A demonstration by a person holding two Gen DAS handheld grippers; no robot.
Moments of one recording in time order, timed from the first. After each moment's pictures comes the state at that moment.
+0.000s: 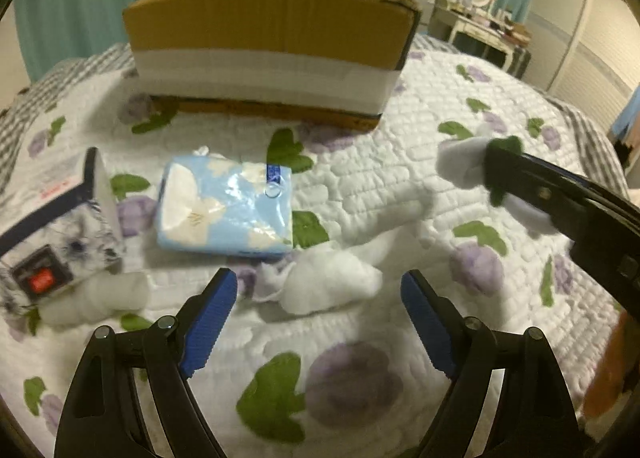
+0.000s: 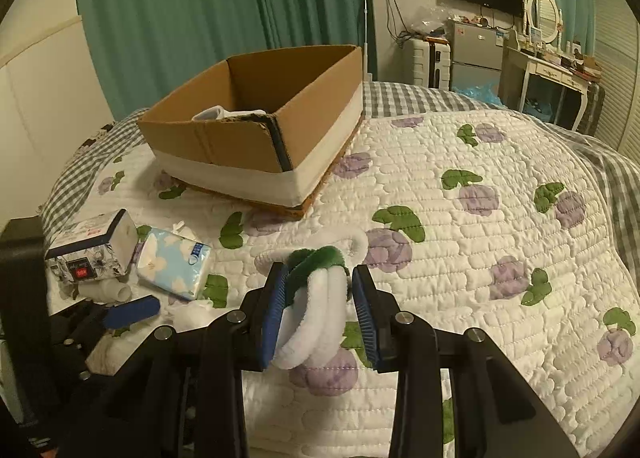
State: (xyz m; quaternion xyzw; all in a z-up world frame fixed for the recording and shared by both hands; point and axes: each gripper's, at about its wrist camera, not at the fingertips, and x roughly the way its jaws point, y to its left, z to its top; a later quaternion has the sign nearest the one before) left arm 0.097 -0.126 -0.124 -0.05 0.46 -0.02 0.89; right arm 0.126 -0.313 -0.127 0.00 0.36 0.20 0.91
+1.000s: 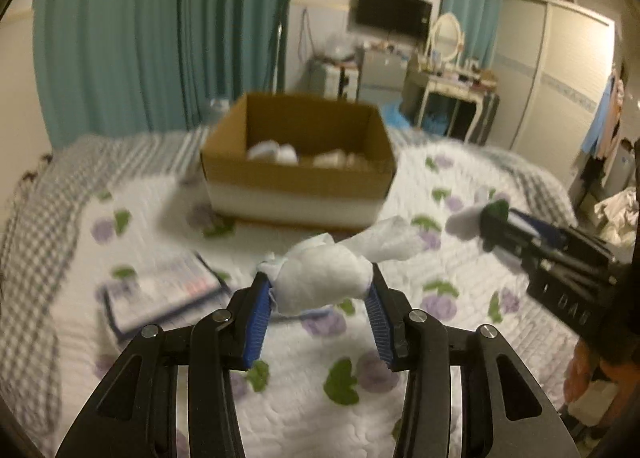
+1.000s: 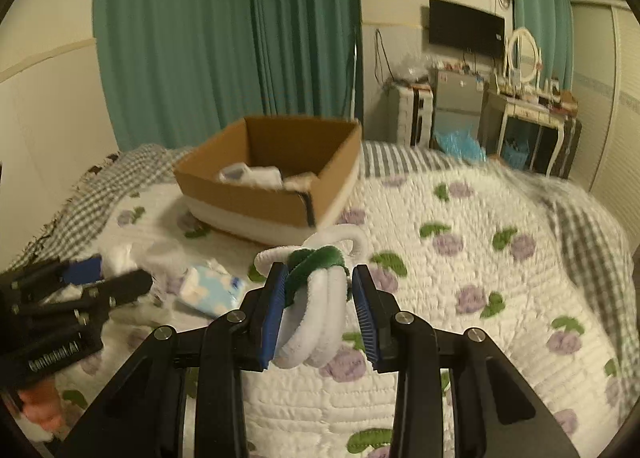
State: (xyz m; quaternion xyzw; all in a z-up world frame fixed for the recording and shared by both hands) left arm 0.040 -0.078 -0.021 -0.03 0.35 -0.04 0.94; right arm 0.058 -0.304 -0.053 -0.02 0.27 0.17 0.95
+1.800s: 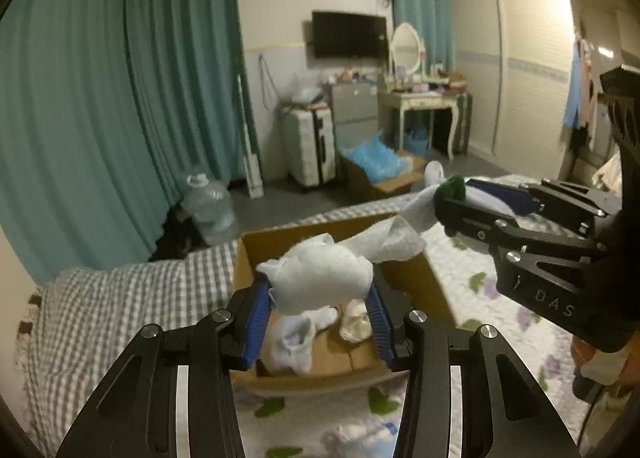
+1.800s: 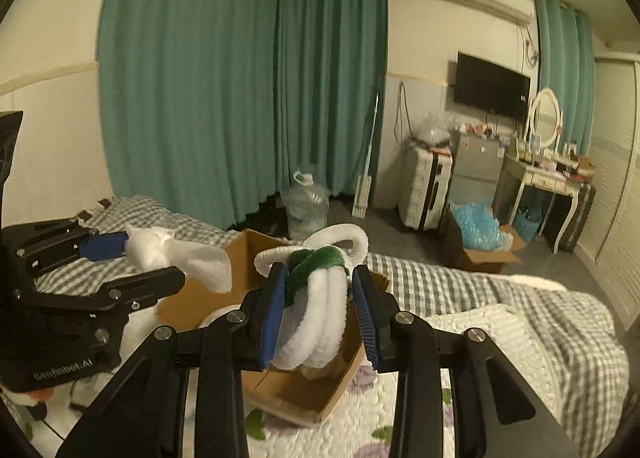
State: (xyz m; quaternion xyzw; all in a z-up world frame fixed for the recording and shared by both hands) left arm 0.189 -0.055 0.059 0.07 0.27 -0.10 0.95; right arm 0.202 -0.234 0.037 -0.05 0.21 0.19 0.96
